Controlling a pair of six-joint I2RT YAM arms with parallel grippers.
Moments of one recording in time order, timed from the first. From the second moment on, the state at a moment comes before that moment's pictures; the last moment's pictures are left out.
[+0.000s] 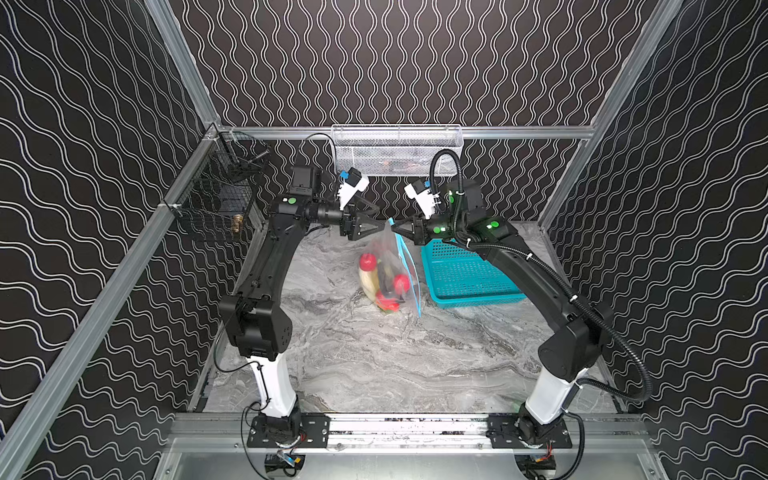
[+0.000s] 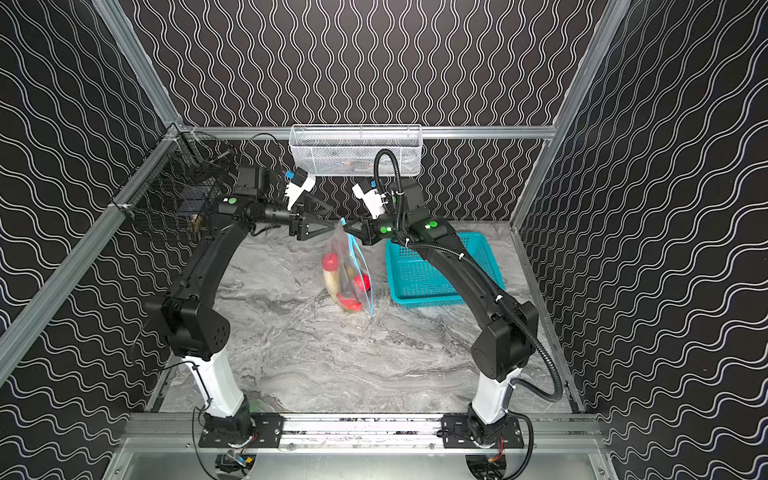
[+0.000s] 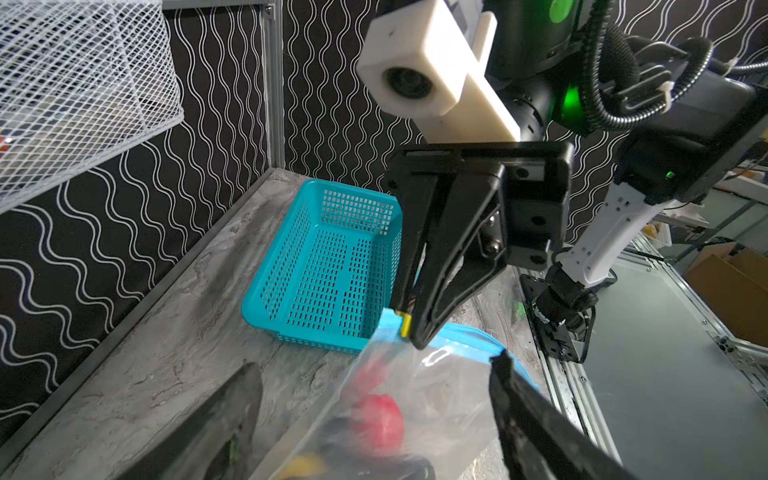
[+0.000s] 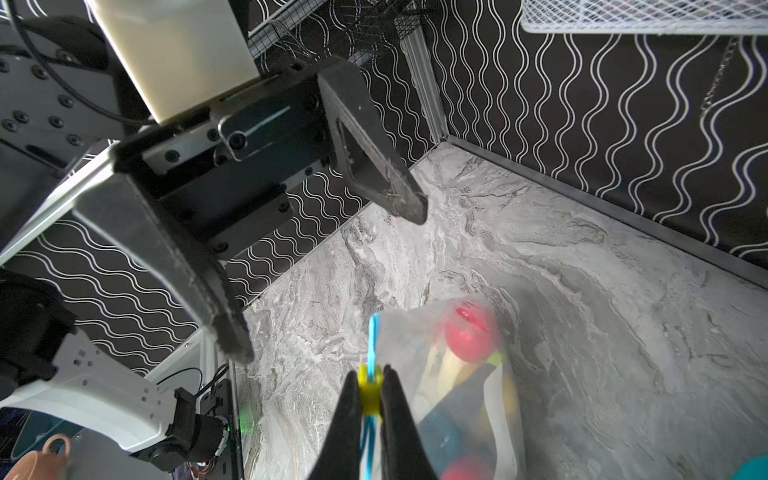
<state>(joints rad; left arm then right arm) -0.16 1.90 2.05 -0.89 1.22 0.53 0.53 1.80 1.86 -0.50 -0.68 0.16</state>
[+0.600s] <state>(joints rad) -0.18 1.89 2.03 -0.97 1.26 0.74 0.56 1.84 1.92 -0.51 -0.73 0.14</state>
